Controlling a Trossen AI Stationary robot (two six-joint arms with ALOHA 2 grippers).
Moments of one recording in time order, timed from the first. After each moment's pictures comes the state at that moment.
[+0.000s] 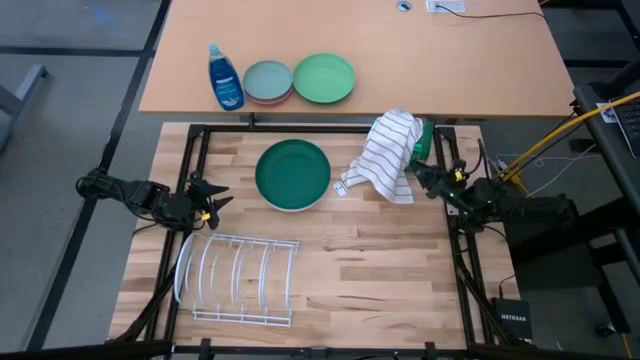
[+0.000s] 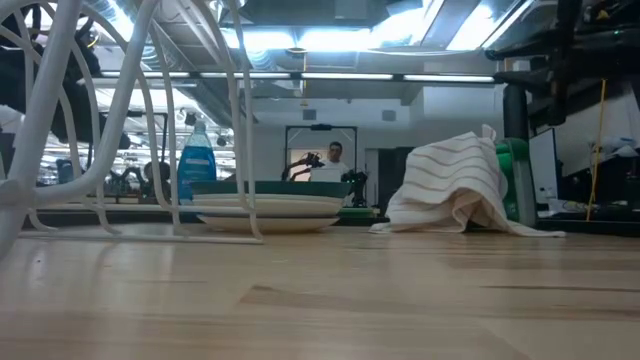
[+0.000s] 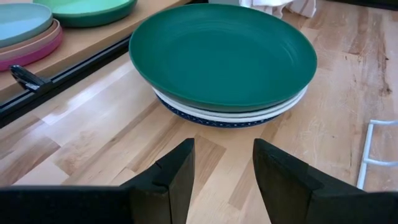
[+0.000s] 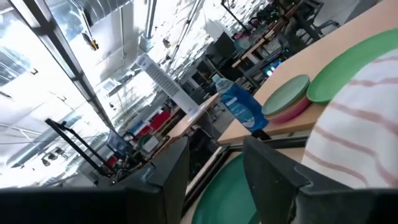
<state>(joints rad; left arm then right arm) -0.33 0.07 0.24 -0.77 -0.78 -0.47 0.00 0.18 0.10 0.32 0.58 0.68</state>
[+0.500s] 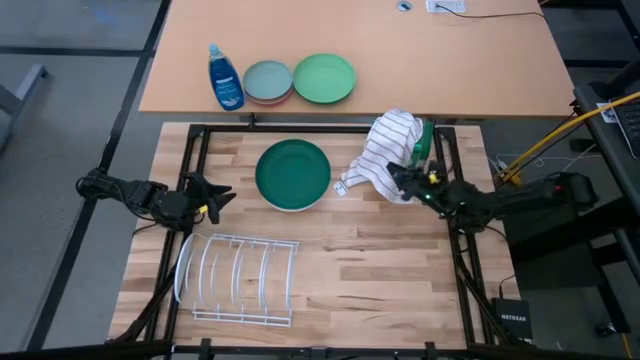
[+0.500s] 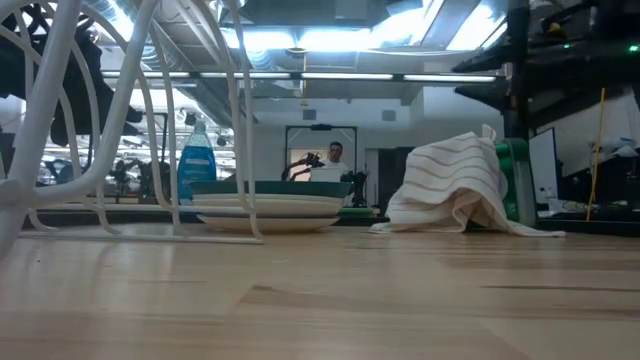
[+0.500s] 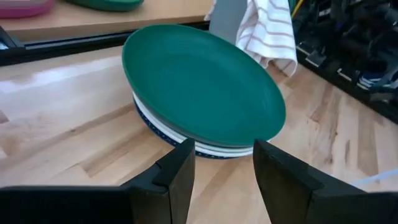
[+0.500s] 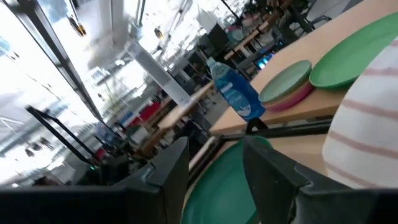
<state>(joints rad) -0.33 0.07 0.24 -0.64 -0.79 -0.73 0.00 0.86 0.11 0.93 0.59 0.67</state>
